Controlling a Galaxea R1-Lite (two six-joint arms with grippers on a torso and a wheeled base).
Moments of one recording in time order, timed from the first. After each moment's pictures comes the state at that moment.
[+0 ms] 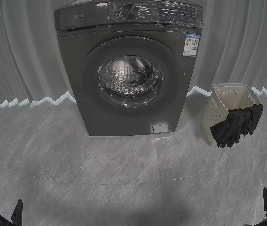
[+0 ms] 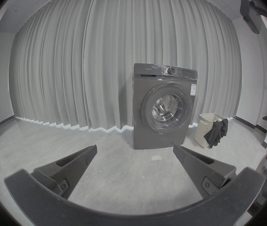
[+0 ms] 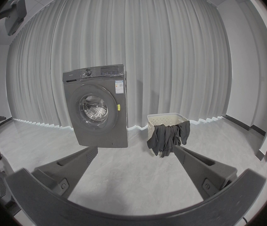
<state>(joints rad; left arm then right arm) 0.00 0.02 -0.02 0.00 0.00 -0.02 0.01 0.02 -0.02 -0.01 -0.02 0.00</state>
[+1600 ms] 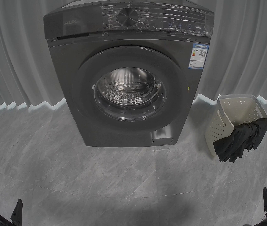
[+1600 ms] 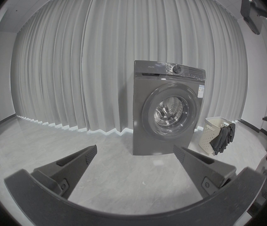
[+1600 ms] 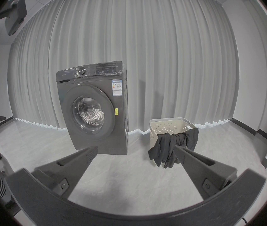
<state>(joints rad) 0.00 0.02 -0.02 0.00 0.00 -0.02 0.01 0.02 -0.02 -0.01 -0.02 0.00</state>
